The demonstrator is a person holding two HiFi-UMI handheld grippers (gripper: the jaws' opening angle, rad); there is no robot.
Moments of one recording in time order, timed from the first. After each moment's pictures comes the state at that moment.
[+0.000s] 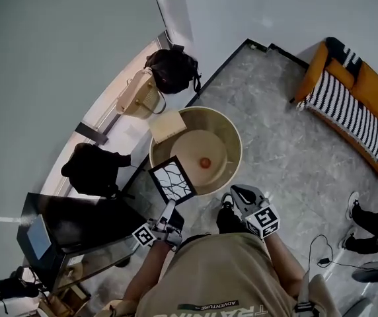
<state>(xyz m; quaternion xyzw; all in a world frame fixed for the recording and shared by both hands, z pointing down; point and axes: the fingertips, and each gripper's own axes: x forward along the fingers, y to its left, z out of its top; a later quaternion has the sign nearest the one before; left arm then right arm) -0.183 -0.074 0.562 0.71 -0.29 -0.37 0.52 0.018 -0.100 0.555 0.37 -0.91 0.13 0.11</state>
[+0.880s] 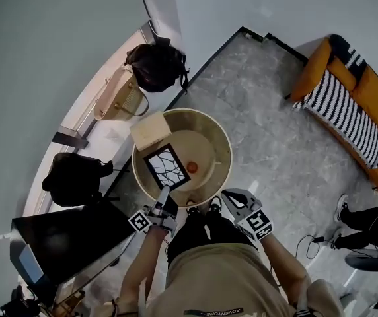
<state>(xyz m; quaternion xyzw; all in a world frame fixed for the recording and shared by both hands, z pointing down) -0.154 -0.238 0.642 0.67 -0.32 -0.36 0.56 0.032 -0.205 0.596 0.32 -0.92 0.17 0.18</state>
